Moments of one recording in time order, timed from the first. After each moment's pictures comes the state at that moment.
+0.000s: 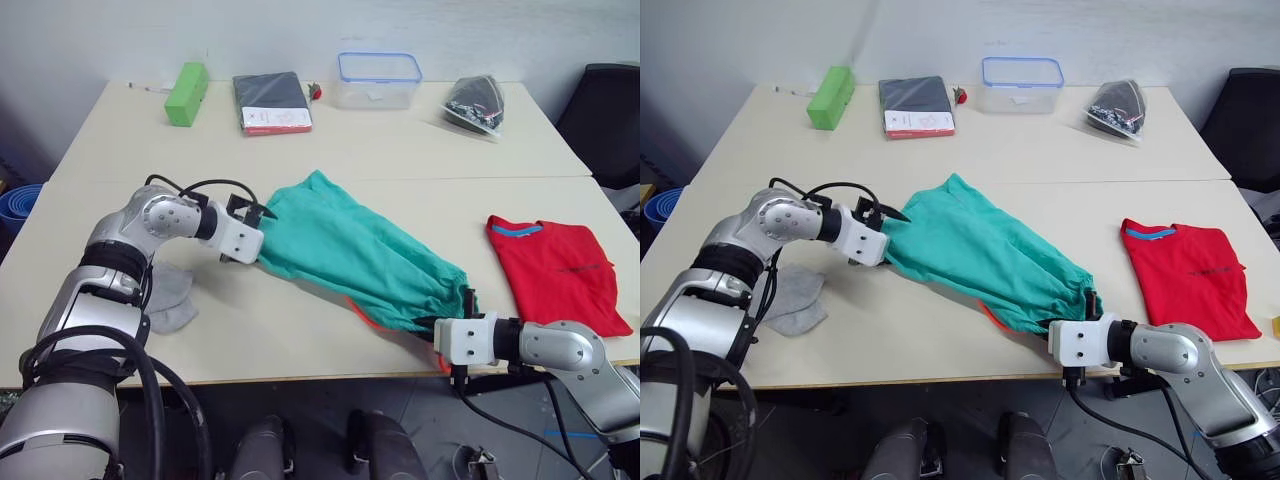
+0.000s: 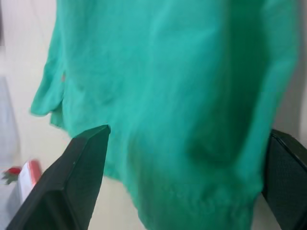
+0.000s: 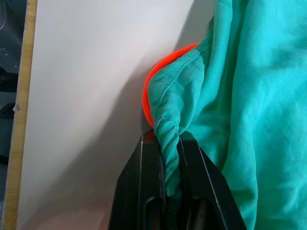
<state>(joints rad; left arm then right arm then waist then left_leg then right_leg) -1.18 0.64 -0.42 1.16 0.57 -0.93 -0.68 -0.02 -0.91 0.10 -0.31 0.00 -0.13 0.90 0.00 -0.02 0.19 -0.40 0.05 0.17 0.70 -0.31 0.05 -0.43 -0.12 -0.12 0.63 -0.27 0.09</state>
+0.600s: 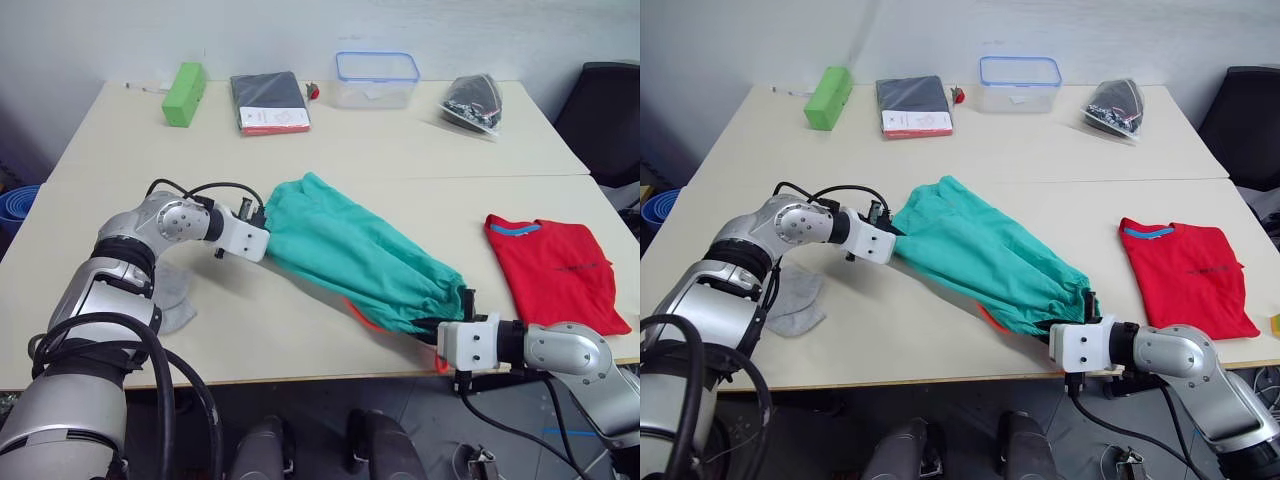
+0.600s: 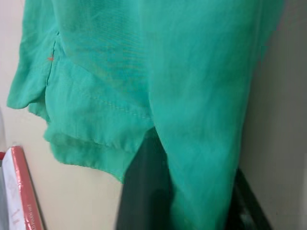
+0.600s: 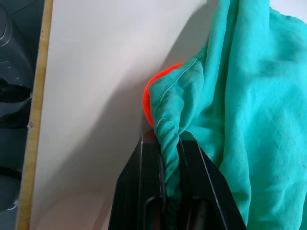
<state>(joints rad) -1.19 0.62 -0.45 1.27 0.60 -0.92 -0.65 0.00 -0.91 0.07 -0.34 0.04 -0.19 0.92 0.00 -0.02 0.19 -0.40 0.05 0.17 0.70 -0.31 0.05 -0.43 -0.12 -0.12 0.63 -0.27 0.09</state>
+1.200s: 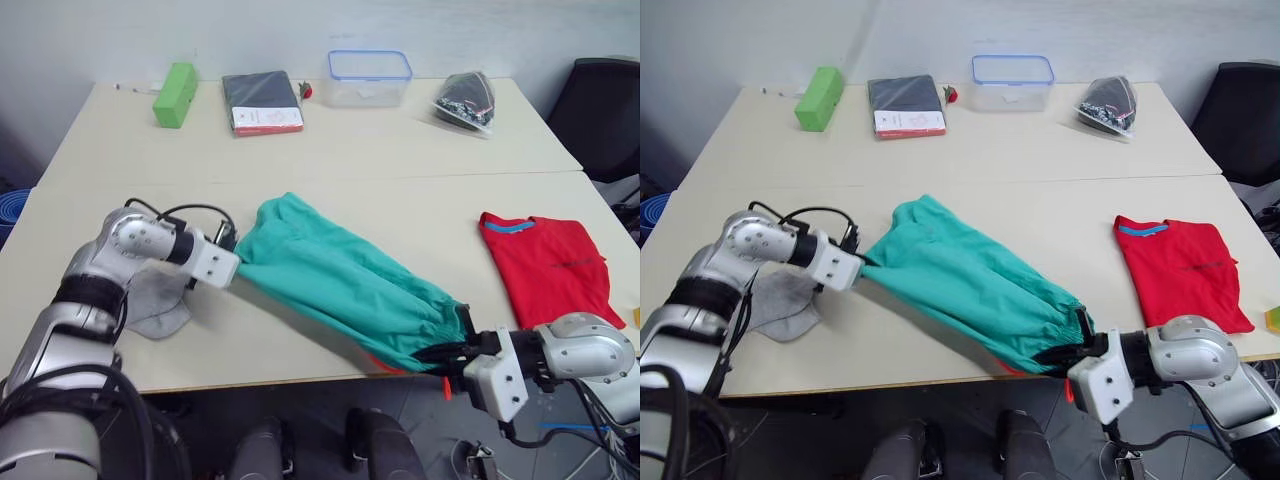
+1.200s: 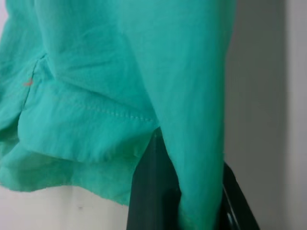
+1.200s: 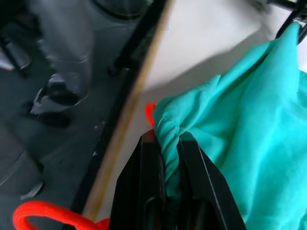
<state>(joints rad) -0.73 0.86 -0.31 0.52 0.12 -0.64 -1.23 -0.04 -1.00 0.10 -0.14 0.15 -0.72 1.23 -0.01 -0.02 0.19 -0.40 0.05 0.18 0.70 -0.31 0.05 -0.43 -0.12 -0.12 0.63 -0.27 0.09</state>
